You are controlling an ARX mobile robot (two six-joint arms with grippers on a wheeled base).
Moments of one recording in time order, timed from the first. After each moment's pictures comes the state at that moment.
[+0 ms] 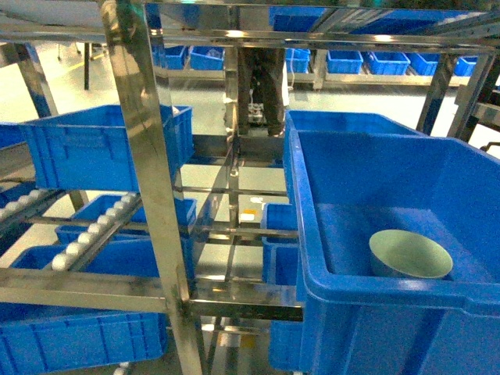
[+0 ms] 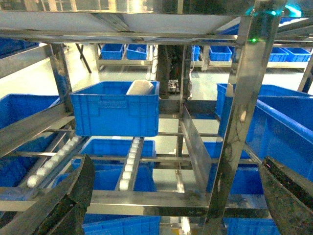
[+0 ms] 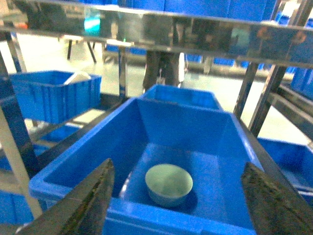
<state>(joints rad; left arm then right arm) 0.00 0.01 0.01 -0.01 0.00 0.00 0.01 0.23 0.16 0.06 -0.11 -0.05</state>
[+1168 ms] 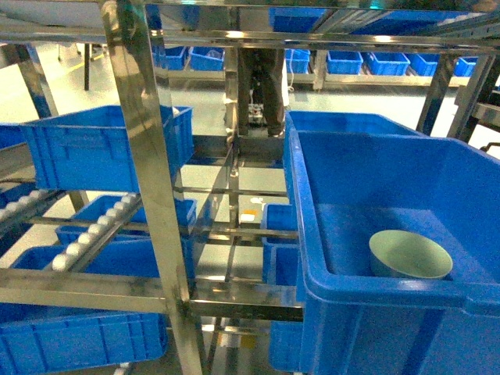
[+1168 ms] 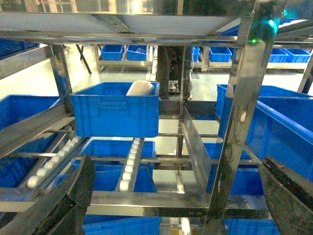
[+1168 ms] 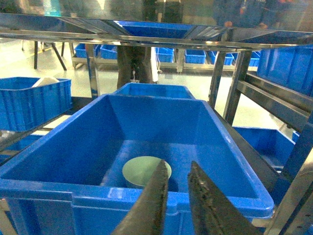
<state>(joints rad) 0.00 0.01 0.01 0.00 0.00 0.00 0.00 0.01 0.01 0.00 0.00 -0.01</state>
